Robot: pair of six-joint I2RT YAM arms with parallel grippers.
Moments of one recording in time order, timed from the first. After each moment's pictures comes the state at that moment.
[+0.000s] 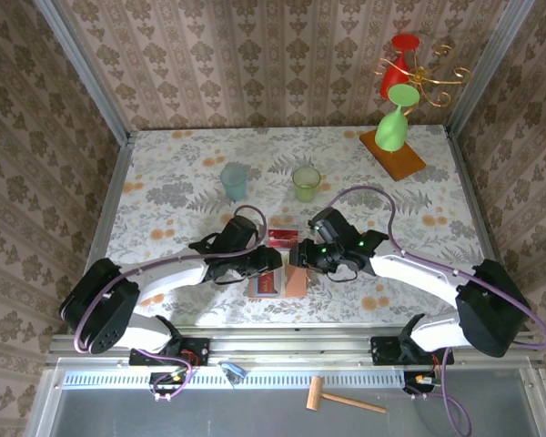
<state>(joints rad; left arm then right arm) -0.81 1.39 0.65 -0.11 0.40 -0.98 0.72 1.34 0.79 -0.35 -0.30 0.92</state>
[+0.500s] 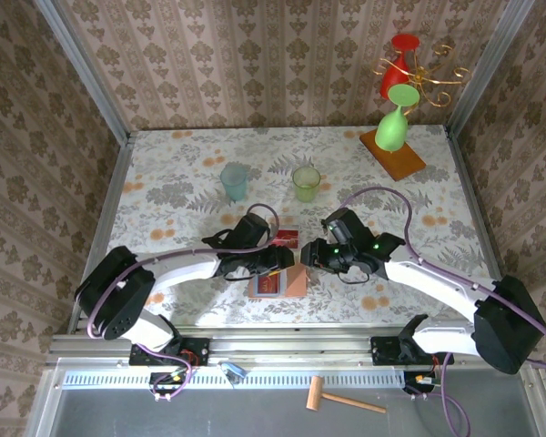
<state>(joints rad) -0.85 1.50 0.73 -0.09 0.42 -0.98 0.67 1.23 0.74 -0.41 -0.29 0.89</state>
